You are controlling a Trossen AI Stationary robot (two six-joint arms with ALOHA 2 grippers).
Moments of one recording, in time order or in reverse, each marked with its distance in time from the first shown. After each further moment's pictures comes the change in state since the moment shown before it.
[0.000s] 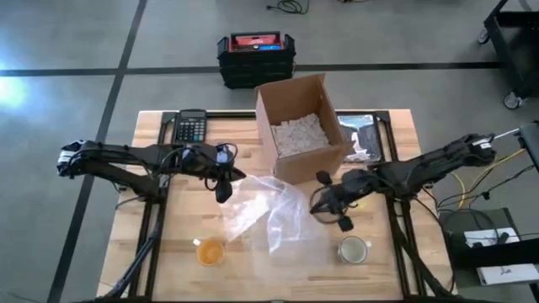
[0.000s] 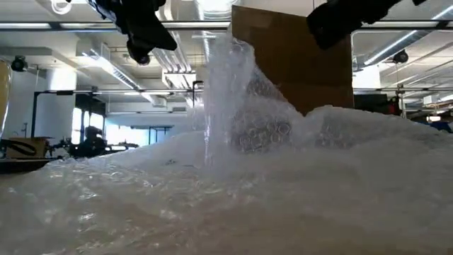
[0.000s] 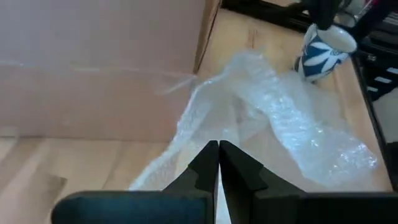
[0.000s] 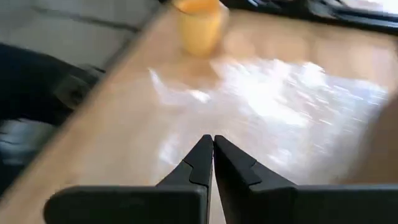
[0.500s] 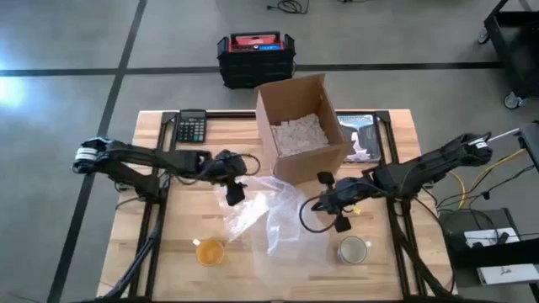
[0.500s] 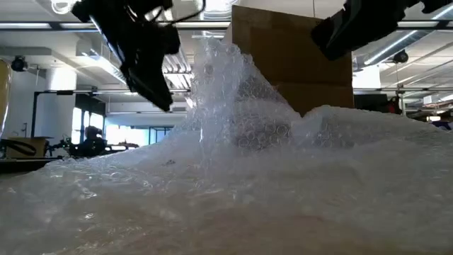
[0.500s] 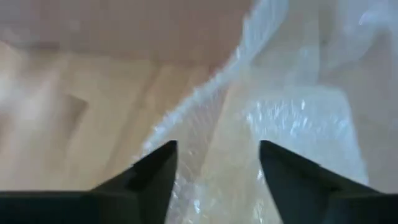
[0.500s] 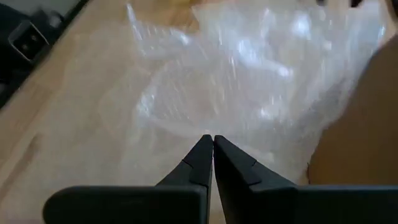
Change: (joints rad) left arm 0.001 0.297 0.000 -0.082 -0.060 -0.029; right arm 0.009 0.027 -0.024 -0.078 0.065 0.027
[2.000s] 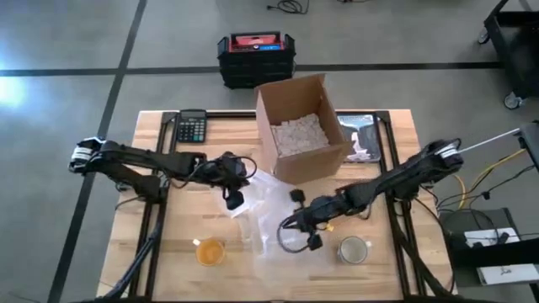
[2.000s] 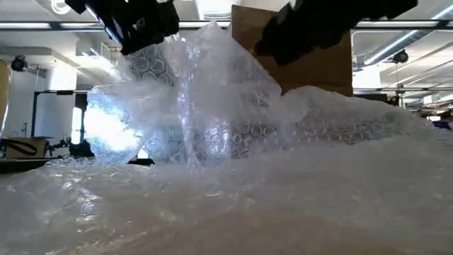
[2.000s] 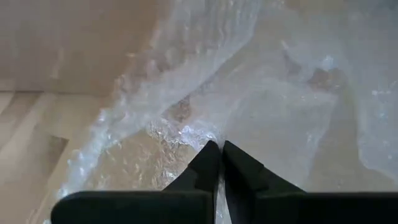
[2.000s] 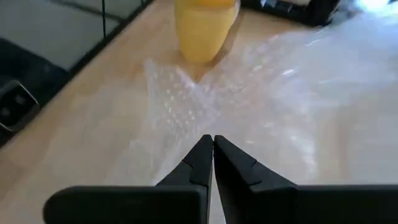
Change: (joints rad) left arm -0.051 -0.102 0.002 0.074 -0.027 0.009; right arm 0.065 0.473 0.180 0.425 -0.003 -0.072
